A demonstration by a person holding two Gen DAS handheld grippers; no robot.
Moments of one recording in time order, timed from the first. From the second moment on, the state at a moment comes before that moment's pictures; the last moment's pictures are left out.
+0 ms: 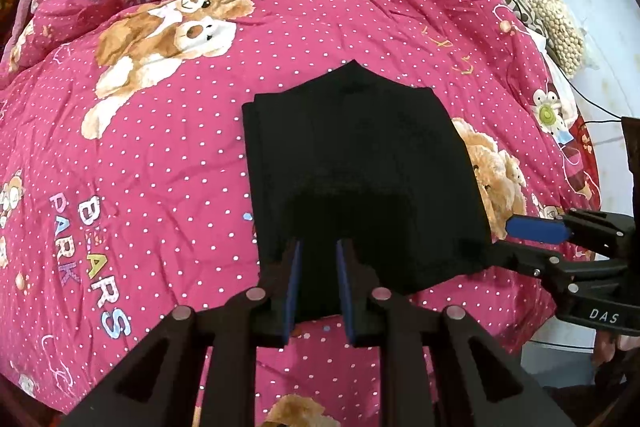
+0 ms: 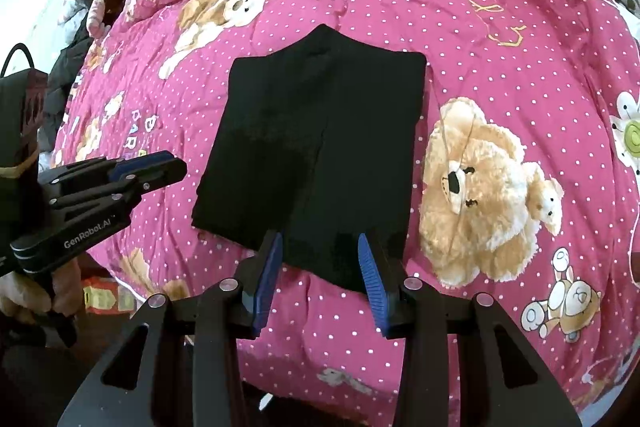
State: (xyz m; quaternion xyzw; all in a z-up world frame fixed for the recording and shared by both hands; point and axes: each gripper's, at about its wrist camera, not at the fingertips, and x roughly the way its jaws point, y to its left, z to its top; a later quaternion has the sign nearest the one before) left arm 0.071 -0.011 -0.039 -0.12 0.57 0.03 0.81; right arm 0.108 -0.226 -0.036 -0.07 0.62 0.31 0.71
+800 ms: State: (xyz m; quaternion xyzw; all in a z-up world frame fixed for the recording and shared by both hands) left arm 0.076 -0.016 -0.042 -0.11 0.58 0.03 0.81; right arm 0.109 -0.224 -0.039 -0.07 0.63 0.31 0.71
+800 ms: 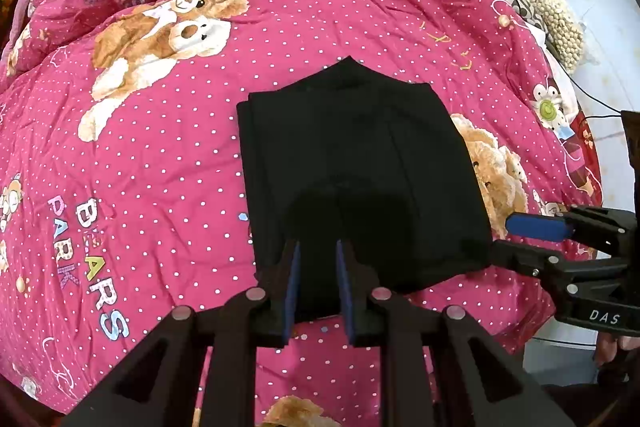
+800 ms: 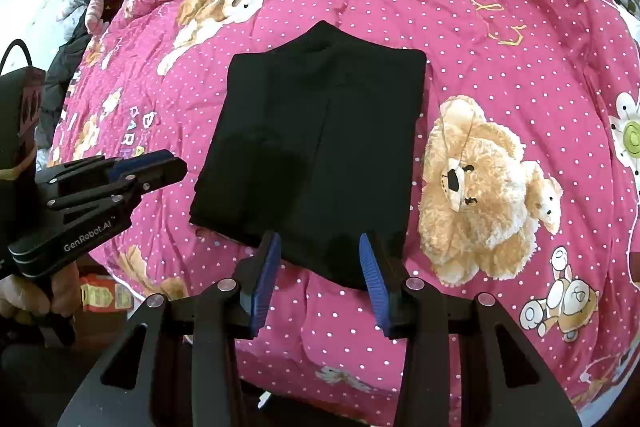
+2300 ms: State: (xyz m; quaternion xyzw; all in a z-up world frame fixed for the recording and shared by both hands) left arm 0.083 -0.016 -0.047 -0.11 0.58 0.02 0.81; right arm 0.111 -0.217 -0.038 -0.08 0.62 0.31 0.71
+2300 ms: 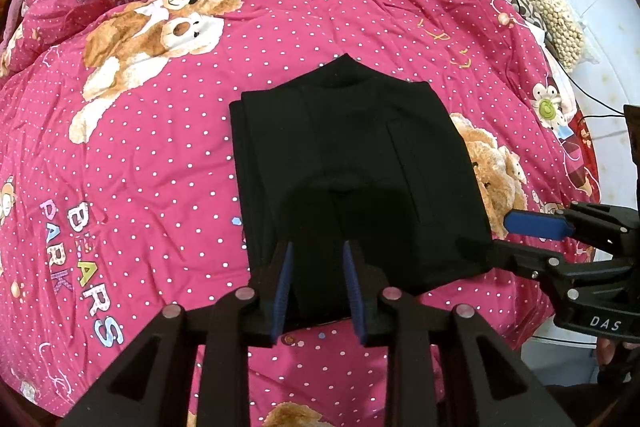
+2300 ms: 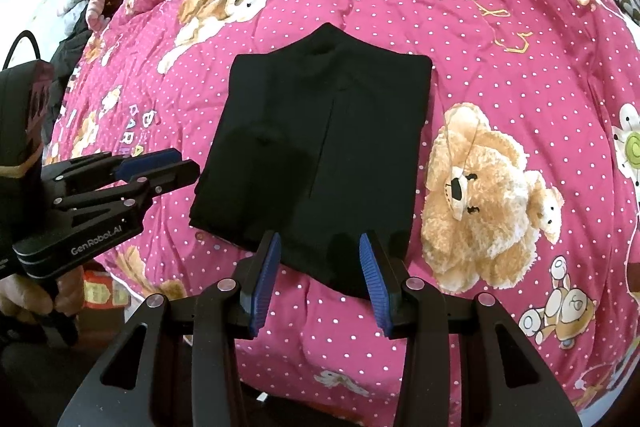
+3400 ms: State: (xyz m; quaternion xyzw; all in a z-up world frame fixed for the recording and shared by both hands) left arm 0.084 -0.006 -0.044 -0.15 0.56 0.04 0.81; right arm 0.116 -0.218 -0.044 -0.08 0.63 0.31 0.71
